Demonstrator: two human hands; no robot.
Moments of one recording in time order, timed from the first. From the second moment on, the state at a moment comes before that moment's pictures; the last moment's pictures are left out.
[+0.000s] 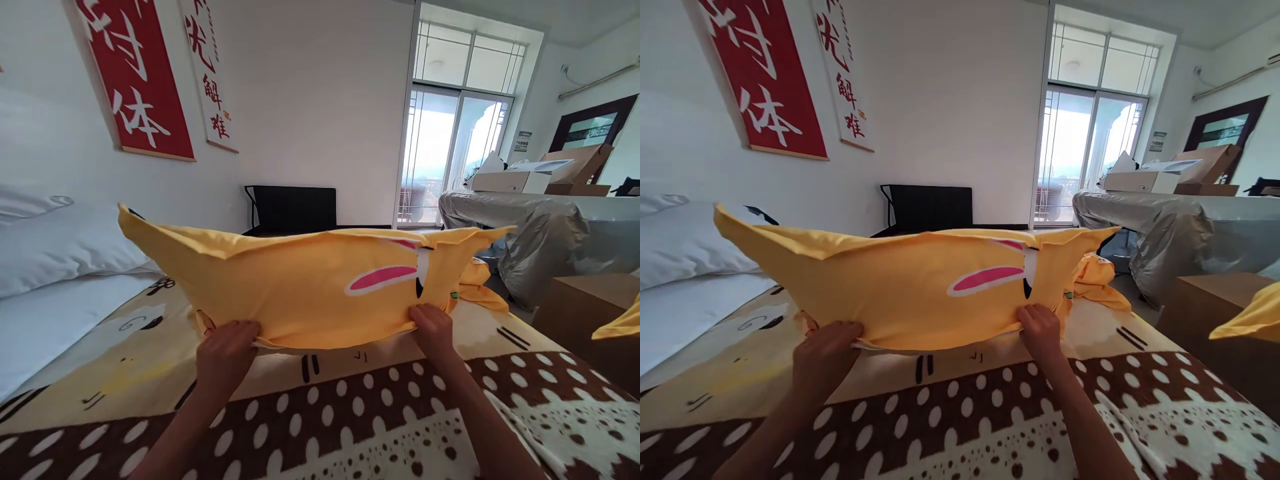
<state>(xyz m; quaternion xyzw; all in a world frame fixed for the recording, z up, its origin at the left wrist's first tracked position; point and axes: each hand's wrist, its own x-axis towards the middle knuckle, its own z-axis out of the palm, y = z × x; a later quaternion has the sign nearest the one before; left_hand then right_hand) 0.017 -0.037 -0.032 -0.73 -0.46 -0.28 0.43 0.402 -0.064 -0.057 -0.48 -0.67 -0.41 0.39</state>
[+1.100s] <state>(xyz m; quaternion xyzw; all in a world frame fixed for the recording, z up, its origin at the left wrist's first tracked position) -0.004 -0.022 -0.045 -0.75 -0.62 -0.22 0.07 0.389 -0.042 -0.079 -0.57 -0.74 -0.06 0.36</state>
